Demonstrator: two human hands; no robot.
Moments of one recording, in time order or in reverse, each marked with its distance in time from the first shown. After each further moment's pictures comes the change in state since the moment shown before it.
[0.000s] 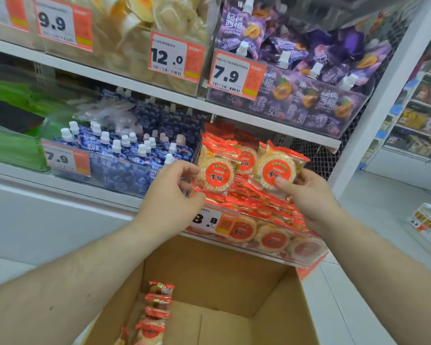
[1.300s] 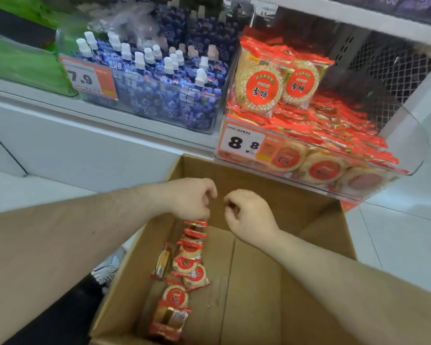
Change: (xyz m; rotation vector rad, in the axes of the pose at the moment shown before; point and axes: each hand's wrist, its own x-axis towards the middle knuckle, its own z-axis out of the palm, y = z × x) left_hand -0.047 -0.087 0.002 0.649 -0.901 -0.337; right_hand -0.097 0.172 0.130 -0.646 -0.362 -0.644
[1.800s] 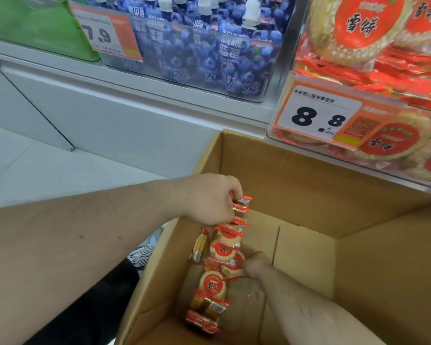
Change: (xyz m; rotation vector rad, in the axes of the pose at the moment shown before) left_hand 0.019 -0.042 0.009 -0.054 -0.130 -0.125; right_hand -0.087 0.038 0.197 0.545 -0.746 1.392
